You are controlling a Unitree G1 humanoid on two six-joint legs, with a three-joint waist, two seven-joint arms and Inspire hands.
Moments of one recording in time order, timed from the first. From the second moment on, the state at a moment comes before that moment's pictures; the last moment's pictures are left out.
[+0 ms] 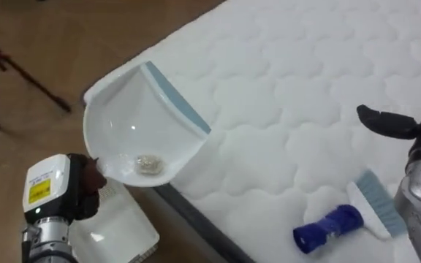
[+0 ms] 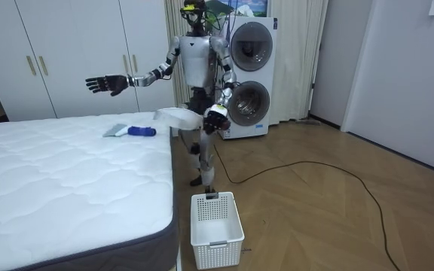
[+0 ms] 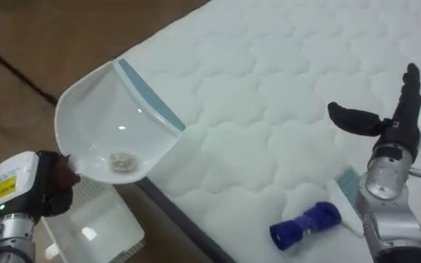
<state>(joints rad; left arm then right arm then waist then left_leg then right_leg) 0.10 0.35 -0.04 0.46 0.76 -0.08 0.48 -0.13 -0.50 -0.02 0.44 0.26 -0.15 -0.51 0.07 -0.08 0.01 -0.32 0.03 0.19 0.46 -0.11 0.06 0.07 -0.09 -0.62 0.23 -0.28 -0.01</state>
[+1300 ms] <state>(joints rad) -0.02 0.45 -0.06 0.67 0.66 -0.15 0.45 -0.05 -0.46 0.08 0.40 0.12 -0.19 -0.32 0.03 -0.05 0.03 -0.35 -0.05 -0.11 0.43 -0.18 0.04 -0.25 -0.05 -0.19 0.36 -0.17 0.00</state>
